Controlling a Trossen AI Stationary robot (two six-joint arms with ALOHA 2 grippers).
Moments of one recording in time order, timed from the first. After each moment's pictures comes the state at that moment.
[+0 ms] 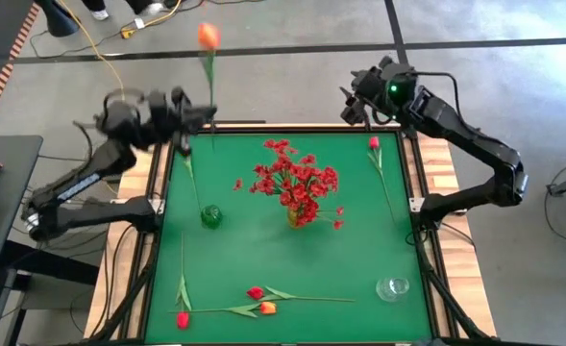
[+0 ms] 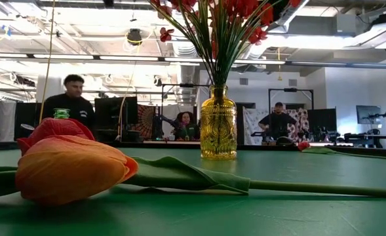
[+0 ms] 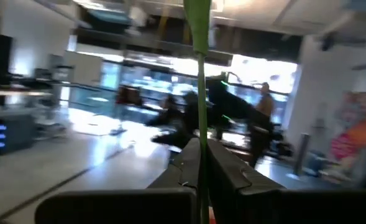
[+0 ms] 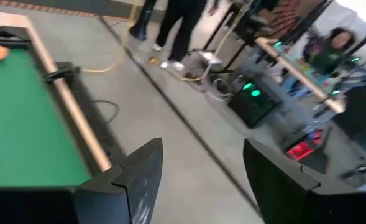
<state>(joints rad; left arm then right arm) 0.62 0.82 0.92 0.21 0.37 -0.30 -0.58 1.27 1.43 -0.46 0.34 -0.41</state>
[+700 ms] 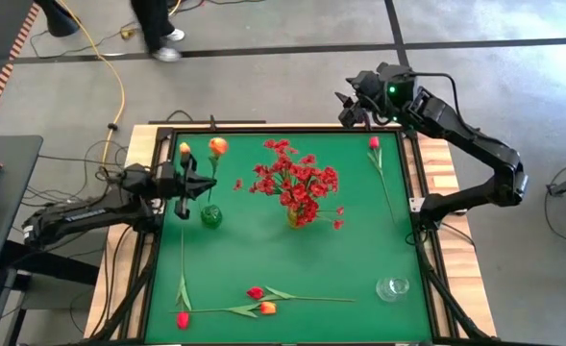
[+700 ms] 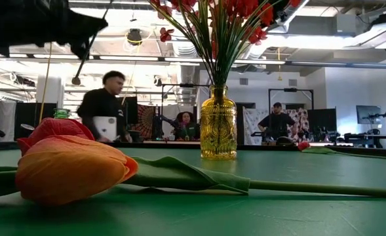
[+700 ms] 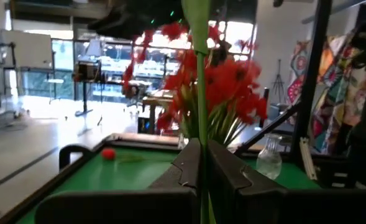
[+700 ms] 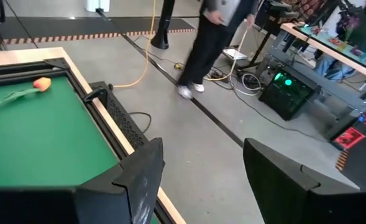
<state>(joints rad) 0.38 0.35 0.17 0.37 0.31 -0.15 -0.57 1.27 1.43 -0.49 0.24 -0.22</state>
